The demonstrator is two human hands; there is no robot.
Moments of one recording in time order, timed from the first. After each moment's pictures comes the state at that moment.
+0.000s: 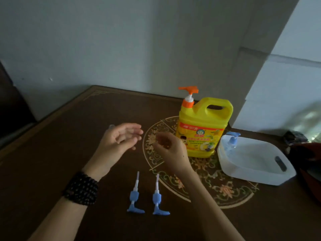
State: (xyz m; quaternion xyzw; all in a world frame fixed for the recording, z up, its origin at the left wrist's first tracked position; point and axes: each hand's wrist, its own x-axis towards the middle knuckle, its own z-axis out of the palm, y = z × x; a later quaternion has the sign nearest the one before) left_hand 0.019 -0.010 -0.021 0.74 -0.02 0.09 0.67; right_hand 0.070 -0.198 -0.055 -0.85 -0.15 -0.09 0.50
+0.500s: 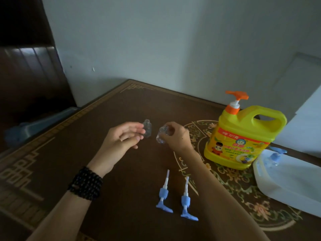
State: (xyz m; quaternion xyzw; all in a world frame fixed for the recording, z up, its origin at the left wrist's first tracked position) left_hand -0.019 0.063 -0.039 0.74 0.06 0.16 0.66; right_hand 0.132 -0.105 -0.072 -0.89 -0.22 -0.07 0.38
